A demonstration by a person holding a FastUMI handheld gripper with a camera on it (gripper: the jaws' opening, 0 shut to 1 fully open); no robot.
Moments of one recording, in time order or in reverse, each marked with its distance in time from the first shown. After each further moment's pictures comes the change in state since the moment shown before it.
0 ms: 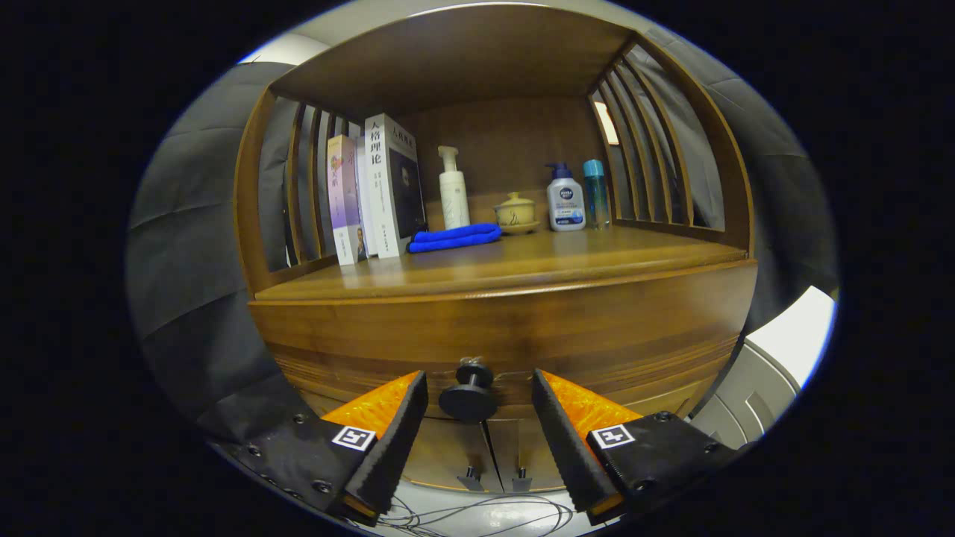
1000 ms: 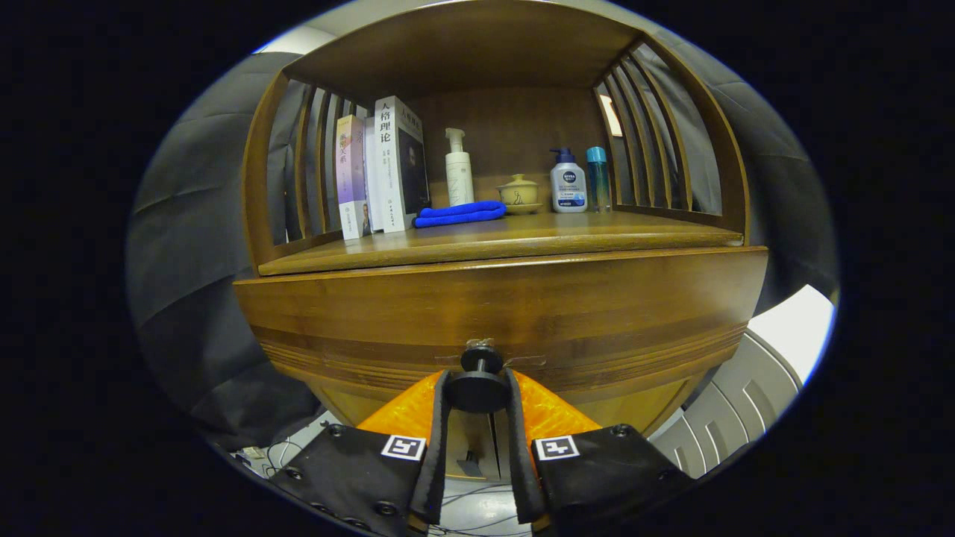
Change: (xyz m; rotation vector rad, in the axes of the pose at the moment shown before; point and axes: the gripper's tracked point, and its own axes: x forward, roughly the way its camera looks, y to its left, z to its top) arm -0.023 0.005 -0.018 -0.022 0.036 -0.011
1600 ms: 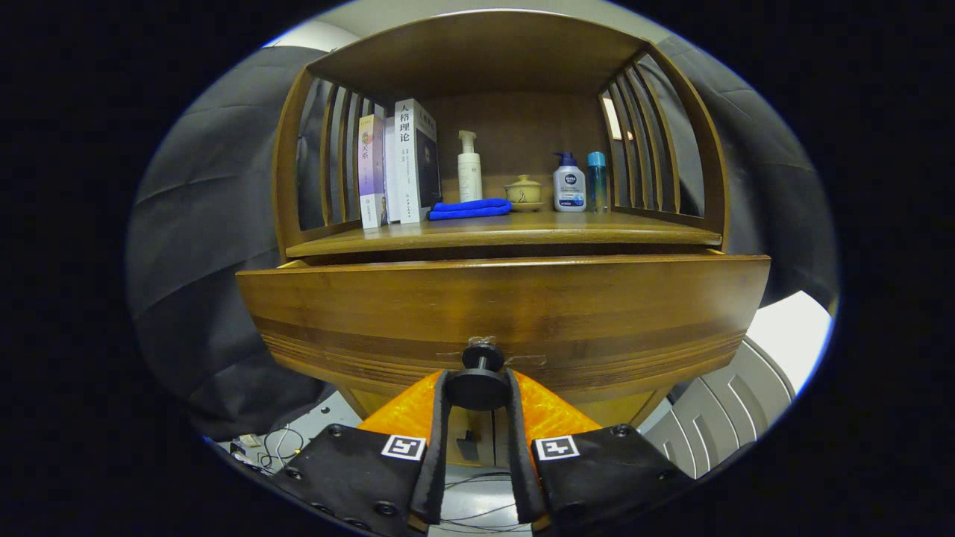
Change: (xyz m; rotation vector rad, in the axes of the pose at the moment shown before) arm -0.042 0.004 -0.015 -0.039 0.010 0.004
